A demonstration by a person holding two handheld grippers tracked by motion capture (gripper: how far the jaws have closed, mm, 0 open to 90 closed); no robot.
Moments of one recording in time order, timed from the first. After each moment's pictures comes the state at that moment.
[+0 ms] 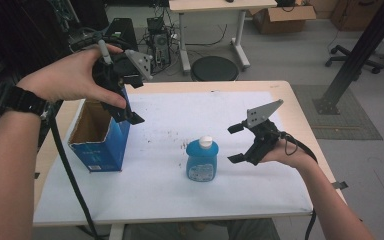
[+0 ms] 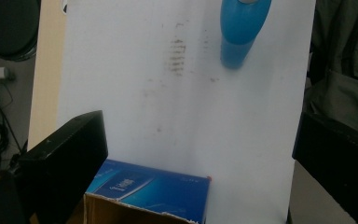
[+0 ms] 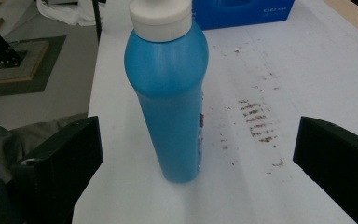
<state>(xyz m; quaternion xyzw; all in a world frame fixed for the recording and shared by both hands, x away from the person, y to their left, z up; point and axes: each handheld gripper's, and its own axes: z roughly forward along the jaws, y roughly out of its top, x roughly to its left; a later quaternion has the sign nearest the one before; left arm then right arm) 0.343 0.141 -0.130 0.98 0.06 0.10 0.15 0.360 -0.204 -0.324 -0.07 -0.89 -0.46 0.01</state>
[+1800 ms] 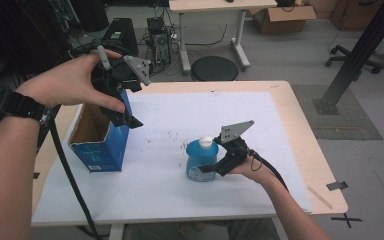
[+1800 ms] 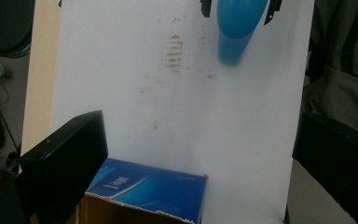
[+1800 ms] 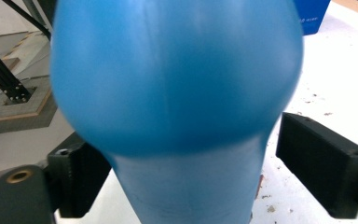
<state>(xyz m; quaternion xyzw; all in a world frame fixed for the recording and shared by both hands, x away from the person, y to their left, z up) 0.339 0.145 -0.138 0.98 0.07 0.09 0.15 0.356 -0.146 -0.393 -0.08 -0.85 -0.52 0.03</state>
